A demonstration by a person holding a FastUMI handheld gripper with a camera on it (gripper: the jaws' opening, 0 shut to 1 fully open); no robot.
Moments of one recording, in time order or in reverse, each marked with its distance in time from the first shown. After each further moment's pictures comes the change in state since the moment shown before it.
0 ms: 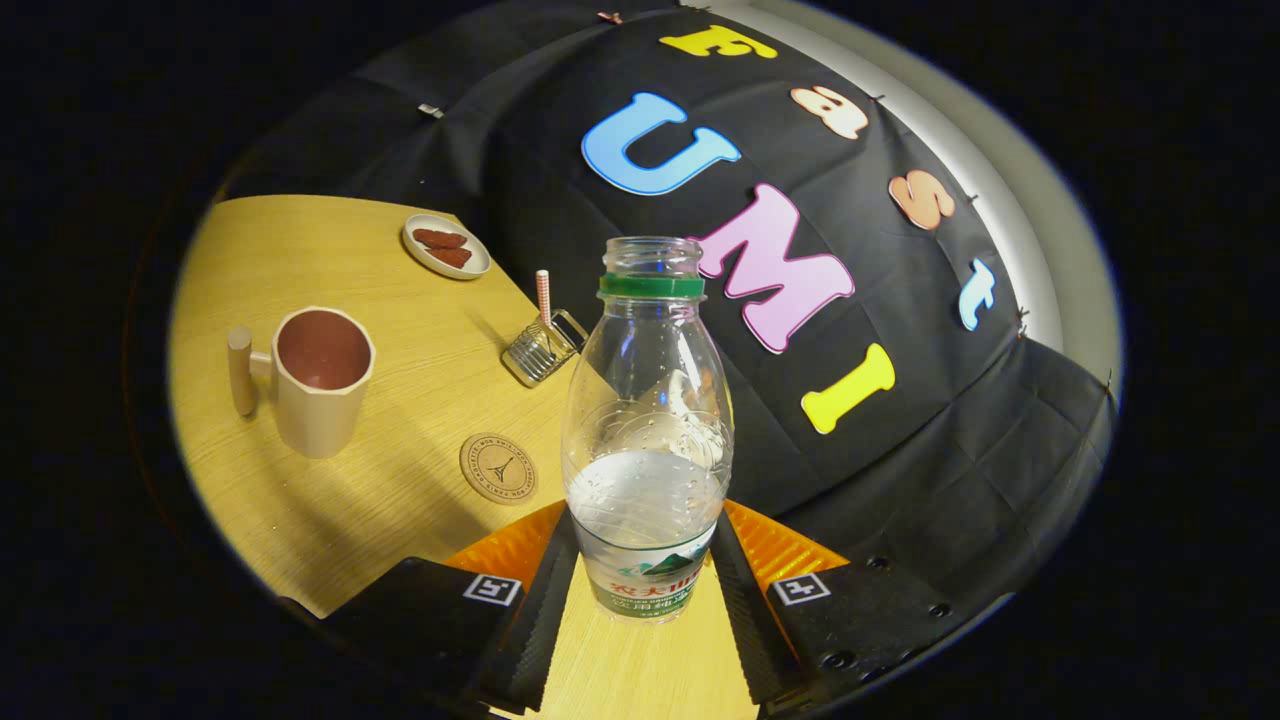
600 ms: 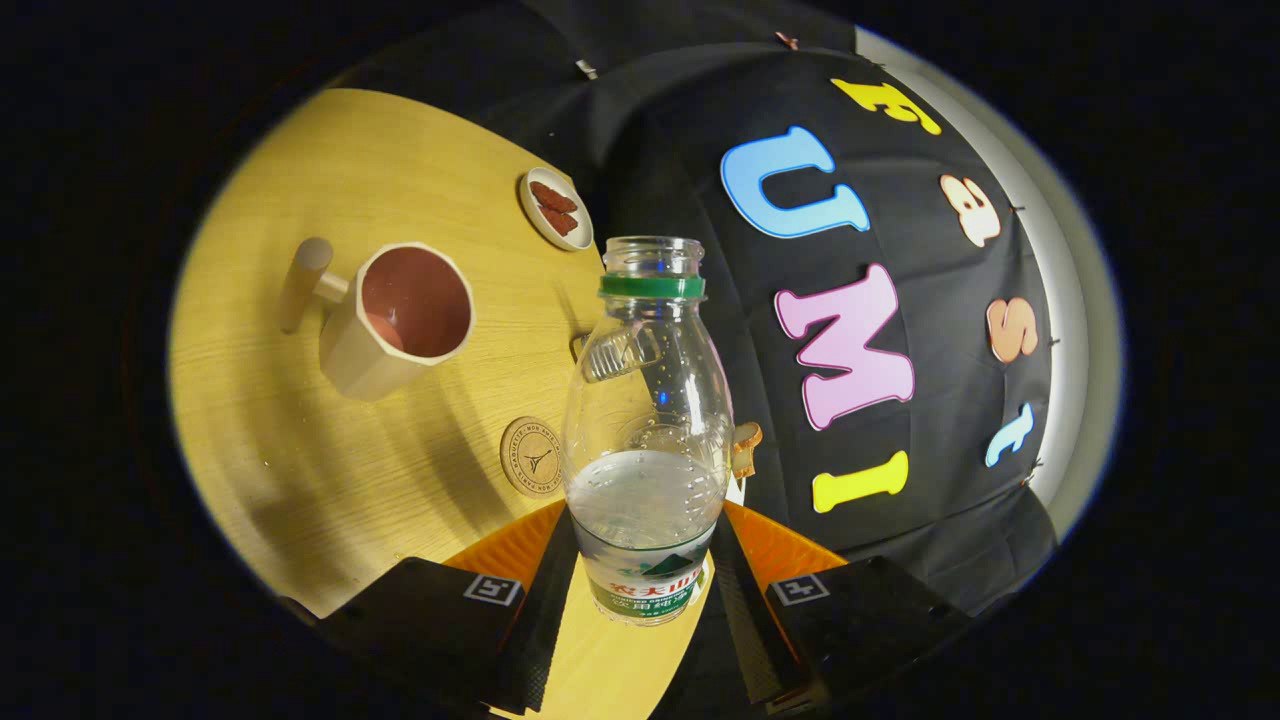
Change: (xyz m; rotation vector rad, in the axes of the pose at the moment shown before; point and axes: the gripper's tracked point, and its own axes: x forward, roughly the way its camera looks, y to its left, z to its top) arm 0.009 0.046 0.020 -0.411 -0.012 0.095
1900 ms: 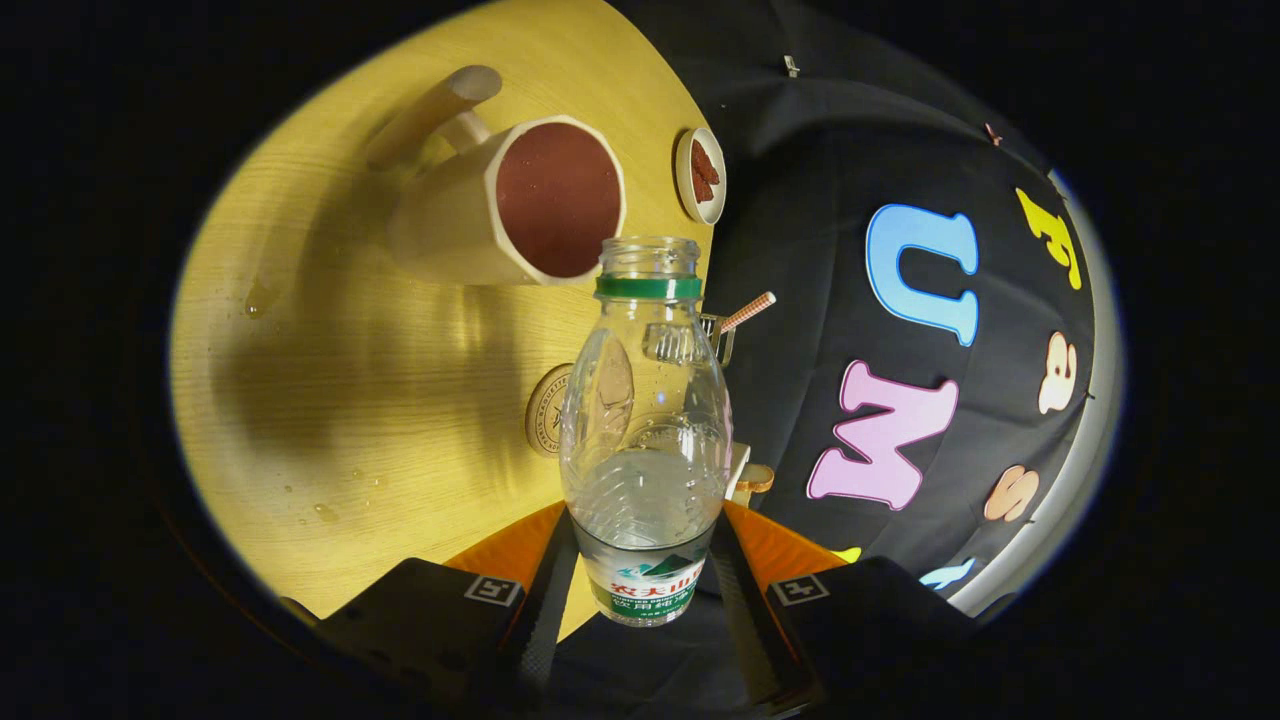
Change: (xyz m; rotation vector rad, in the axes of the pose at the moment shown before) arm 0.024 0.024 -0.005 -0.455 0.075 0.099
